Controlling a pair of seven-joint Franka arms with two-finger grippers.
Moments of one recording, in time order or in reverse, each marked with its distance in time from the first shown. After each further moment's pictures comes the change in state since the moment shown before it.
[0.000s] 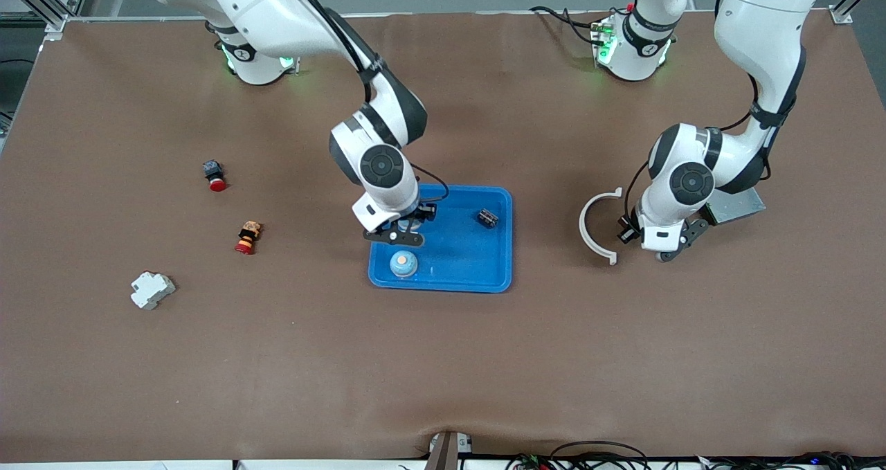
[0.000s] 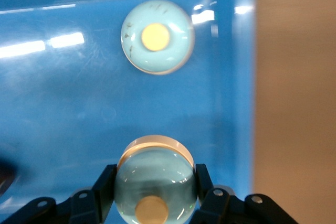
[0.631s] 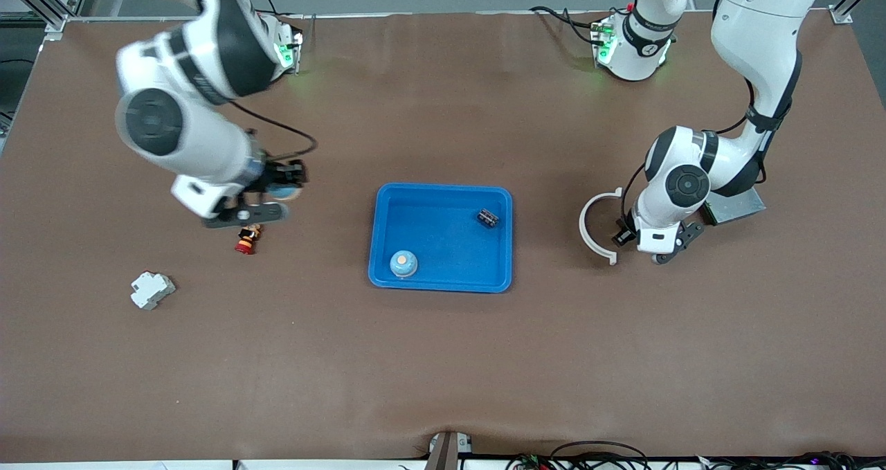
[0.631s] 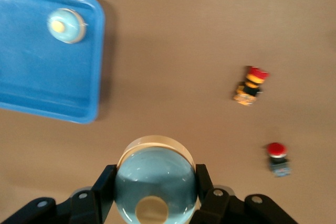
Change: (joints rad) left arm -0.005 0.002 -0.006 0.024 0.000 -0.007 0.000; right arm -0.362 -0.412 -0.024 -0.064 -0.016 -0.463 -0.652
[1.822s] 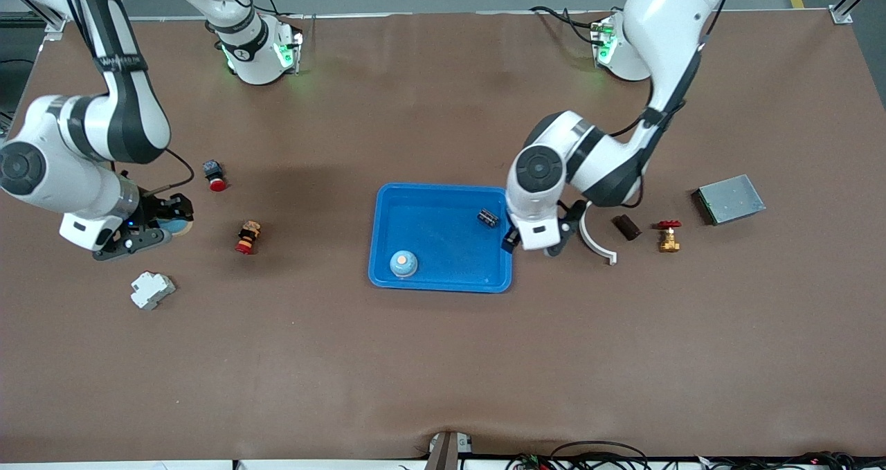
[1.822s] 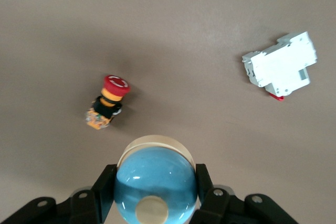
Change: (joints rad) left arm -0.321 0.186 -0.155 0.528 -0.029 -0.367 -0.709; right arm -0.369 0.066 0.000 -0.332 -0.134 0.464 -0.474
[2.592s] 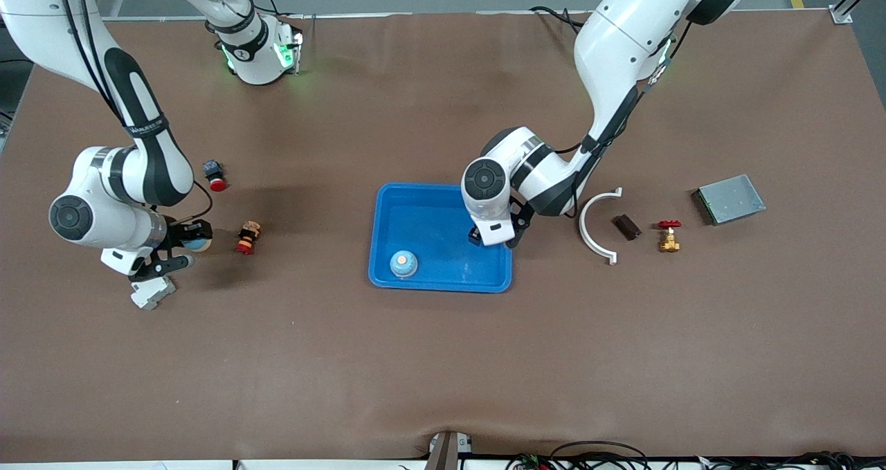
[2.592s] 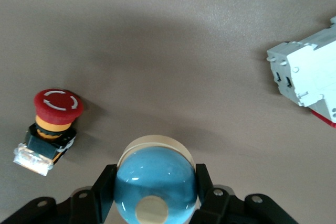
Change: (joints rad) left arm -0.100 0.162 0.007 0.049 0.000 0.060 -0.140; right arm -0.036 0.213 0.000 0.025 -0.001 0.136 -0.001
